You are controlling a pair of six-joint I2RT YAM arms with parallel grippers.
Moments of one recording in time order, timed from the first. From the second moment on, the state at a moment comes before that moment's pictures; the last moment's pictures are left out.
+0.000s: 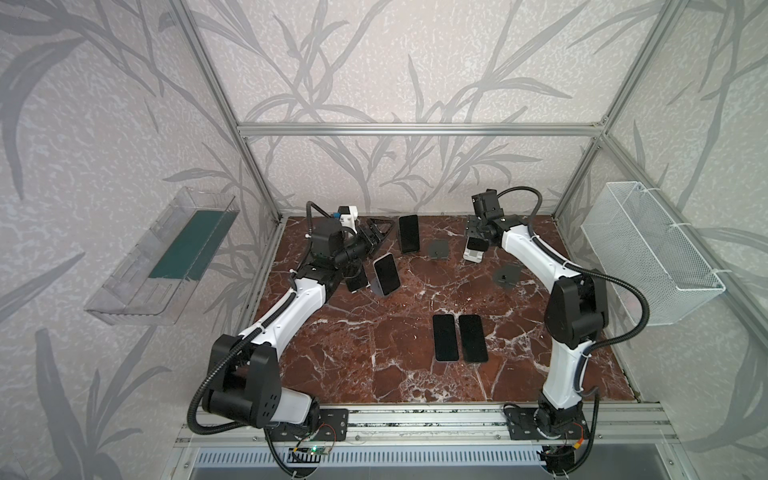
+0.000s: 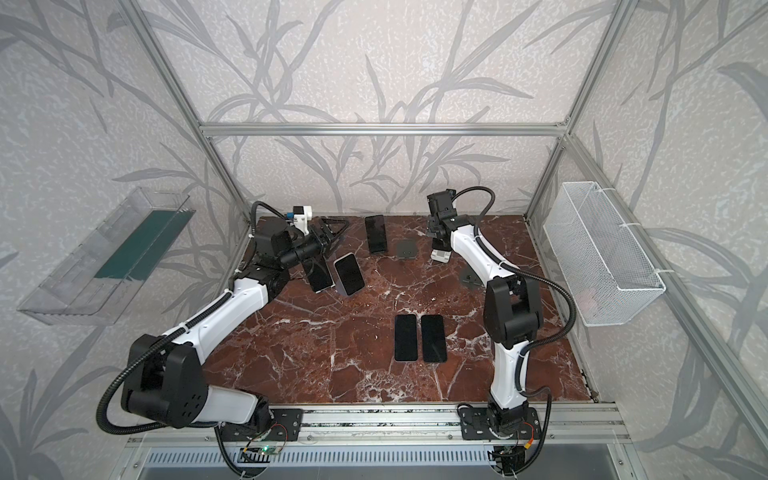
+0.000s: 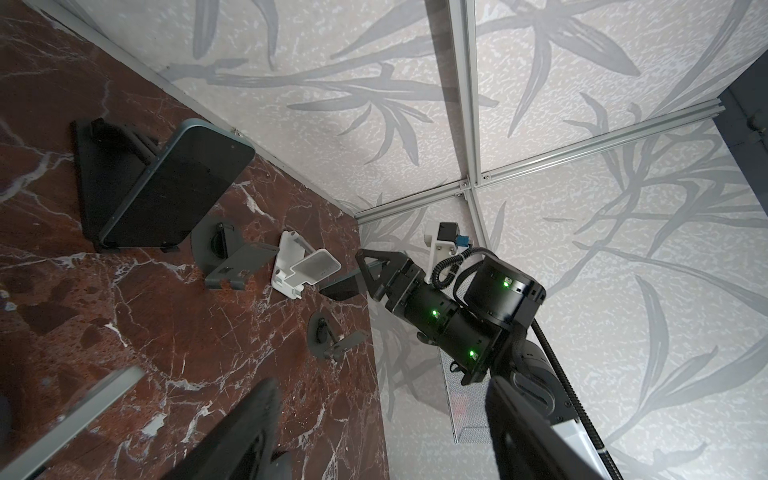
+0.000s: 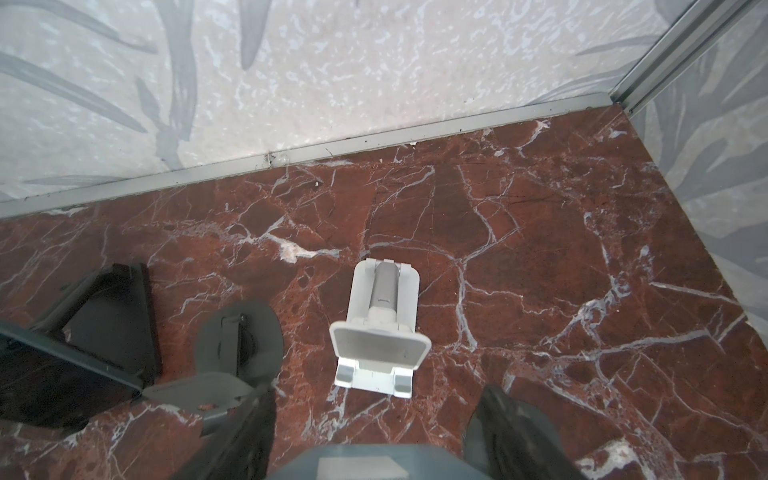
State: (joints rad) left arm -0.25 1.42 1.03 0.23 0.56 -1.11; right arm 0.33 1.93 1.68 -0.55 0.37 0.36
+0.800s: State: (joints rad) left arm -0.04 1.22 1.10 -0.23 0.09 -0.87; right arm 0.87 1.53 1.25 -0.43 0.46 0.45
